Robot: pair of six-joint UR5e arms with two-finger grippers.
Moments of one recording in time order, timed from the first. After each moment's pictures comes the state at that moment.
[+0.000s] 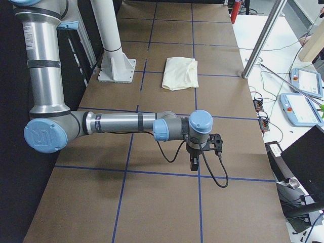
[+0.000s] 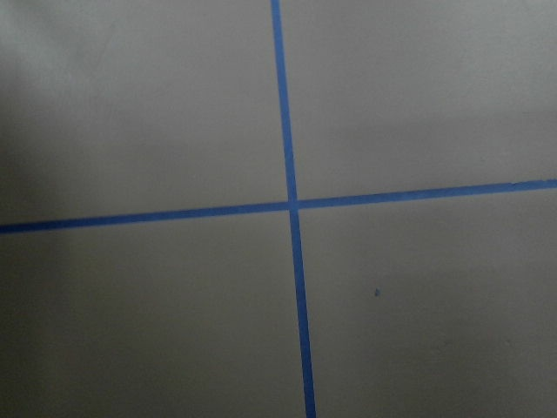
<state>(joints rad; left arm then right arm) -1.62 -1.49 -1.85 -1.48 -2.33 0.01 1.53 -1.52 1.58 -1.51 2.33 0.11</state>
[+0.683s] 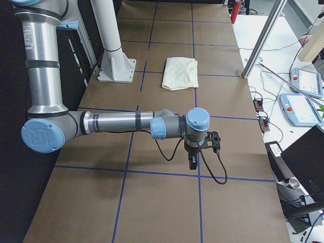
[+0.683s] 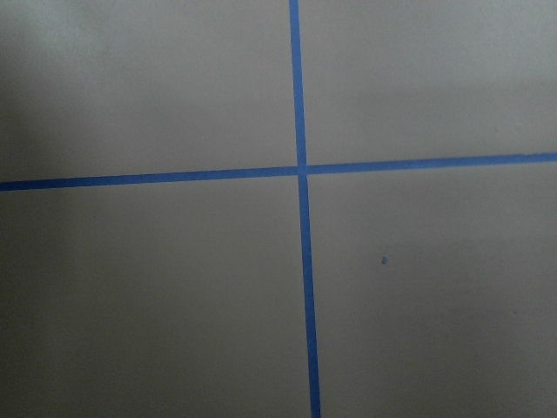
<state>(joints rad) -1.62 -1.46 -1.81 -1.47 -2.29 0.14 1.52 -1.53 1.62 -1.52 2.33 0.08</state>
